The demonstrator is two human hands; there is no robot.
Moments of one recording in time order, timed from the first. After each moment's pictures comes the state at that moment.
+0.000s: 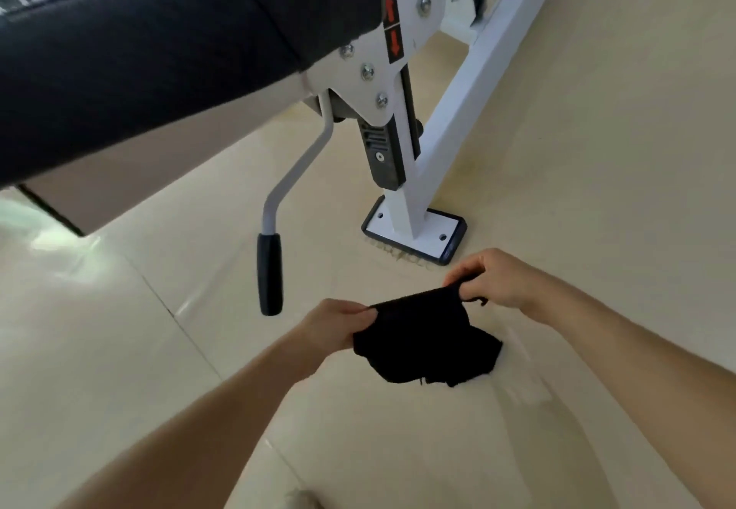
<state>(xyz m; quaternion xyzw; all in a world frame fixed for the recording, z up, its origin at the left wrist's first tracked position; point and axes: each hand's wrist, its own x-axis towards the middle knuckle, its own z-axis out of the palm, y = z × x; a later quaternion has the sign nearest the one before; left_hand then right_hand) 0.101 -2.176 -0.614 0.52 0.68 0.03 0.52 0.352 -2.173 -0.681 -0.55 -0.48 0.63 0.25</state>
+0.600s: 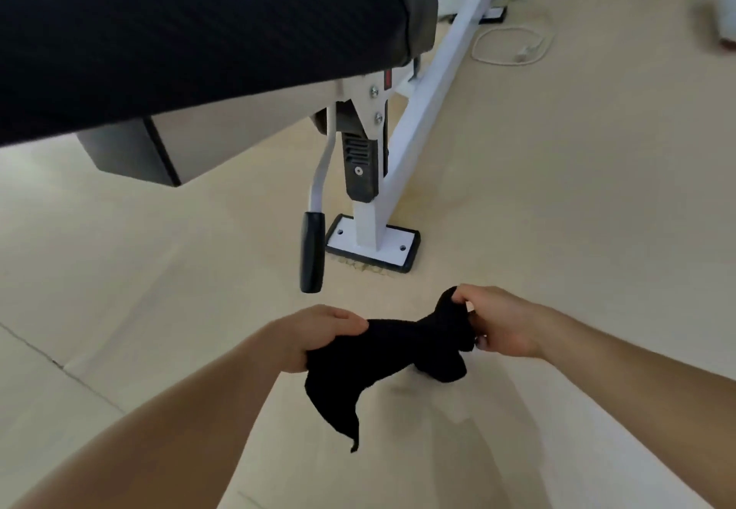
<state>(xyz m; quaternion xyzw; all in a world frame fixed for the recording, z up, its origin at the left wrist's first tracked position) 0.060 -2.161 -0.613 0.47 0.58 -0.07 0.66 0.308 -2.250 -0.639 -0.65 -0.17 0.69 0.29</state>
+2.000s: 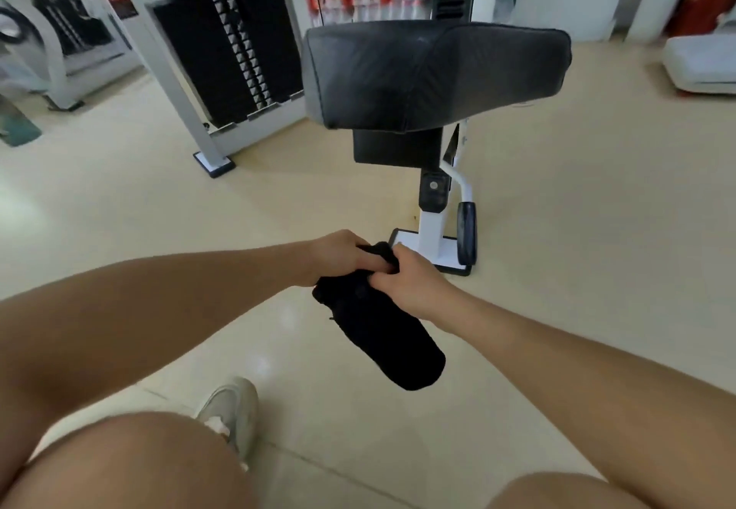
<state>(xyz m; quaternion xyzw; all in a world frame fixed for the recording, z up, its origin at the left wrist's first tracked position) -0.049 -2.080 -0.507 0.73 0.46 -0.08 0.50 0.058 -2.195 -0.524 -0.71 -0.47 0.42 0.32</state>
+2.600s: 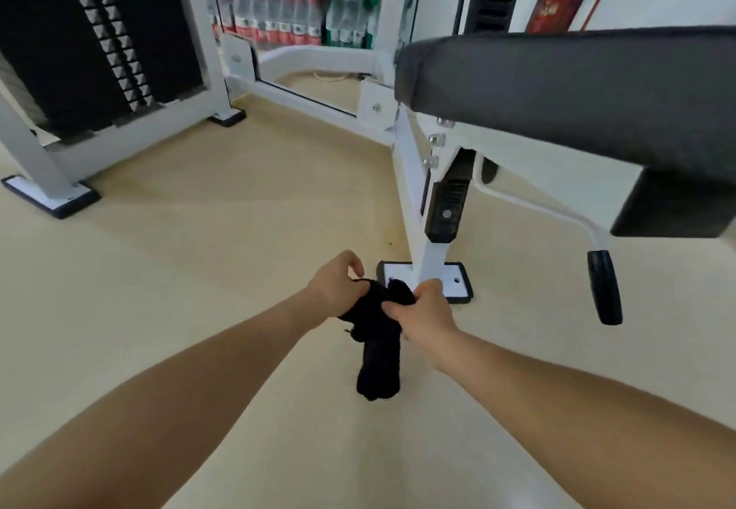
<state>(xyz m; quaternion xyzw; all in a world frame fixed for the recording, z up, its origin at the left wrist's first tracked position) -0.063 -1.896 -0.622 0.79 0.35 0.01 0.50 0.008 -2.037 -0.616 -0.86 -0.13 0.30 0.39</state>
